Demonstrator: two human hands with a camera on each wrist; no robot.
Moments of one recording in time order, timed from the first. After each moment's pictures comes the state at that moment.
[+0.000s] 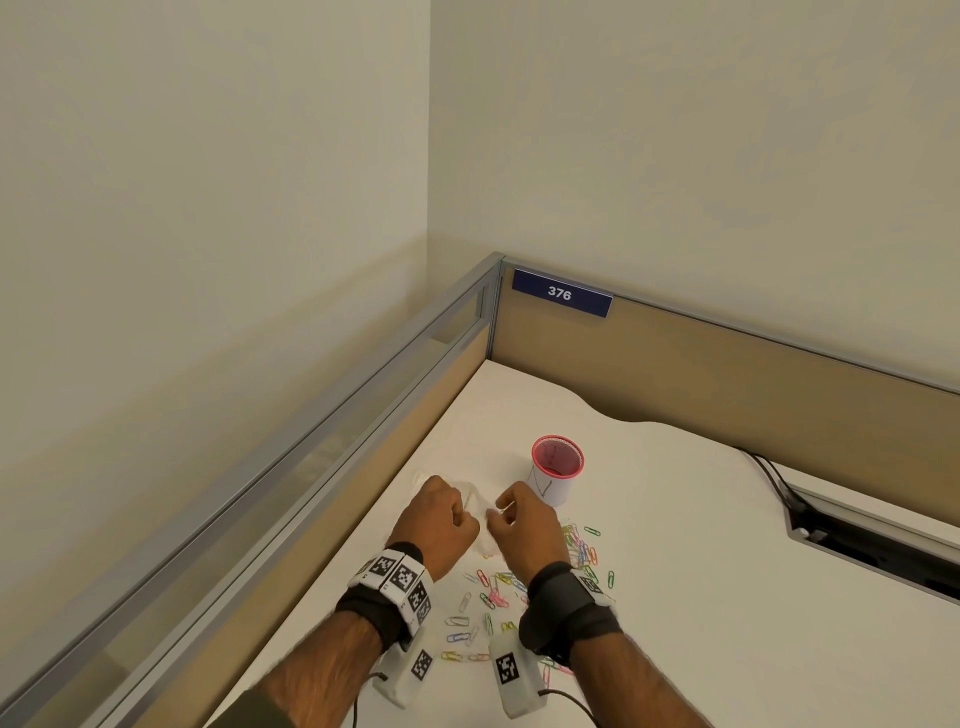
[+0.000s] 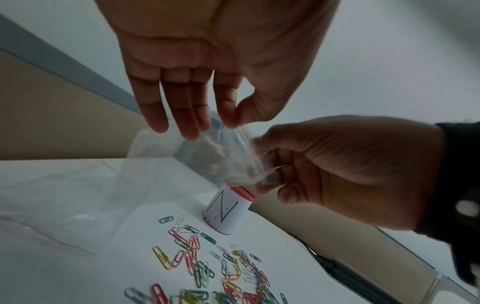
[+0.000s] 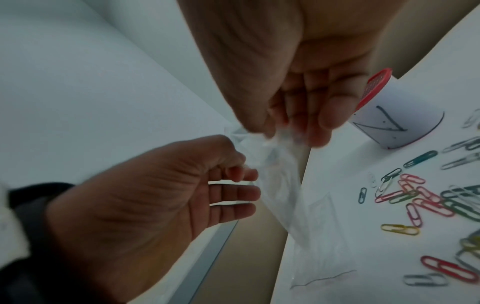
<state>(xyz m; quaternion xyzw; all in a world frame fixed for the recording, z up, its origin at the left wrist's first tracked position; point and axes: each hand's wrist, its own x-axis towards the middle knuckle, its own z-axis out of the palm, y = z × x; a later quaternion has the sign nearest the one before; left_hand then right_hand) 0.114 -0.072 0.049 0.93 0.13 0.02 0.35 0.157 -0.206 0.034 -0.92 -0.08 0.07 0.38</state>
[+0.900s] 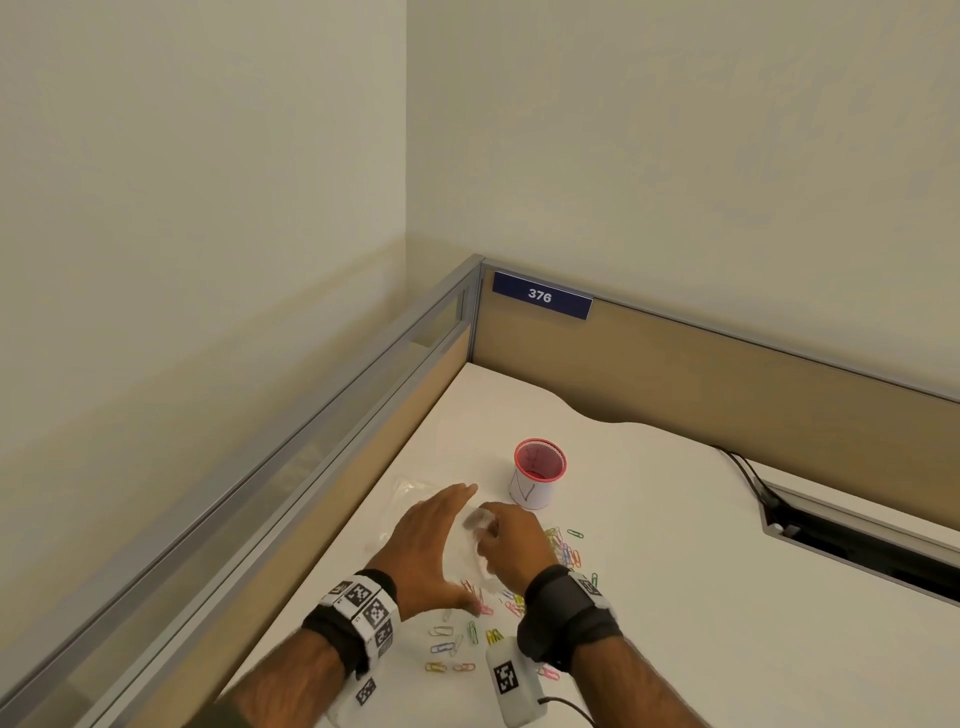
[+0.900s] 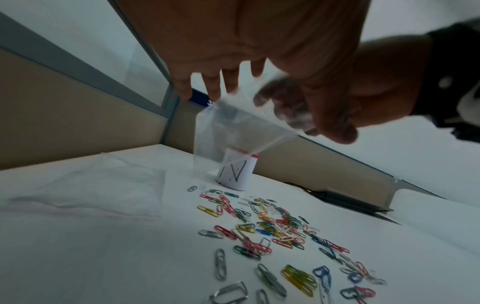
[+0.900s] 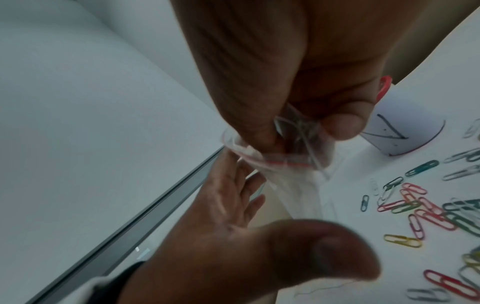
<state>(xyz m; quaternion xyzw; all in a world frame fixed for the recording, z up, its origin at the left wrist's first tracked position) 0.107 -0.061 0.014 0.95 -0.07 -0.04 0.31 0.161 -0.215 0.040 -0.91 -0.18 0.13 0.34</state>
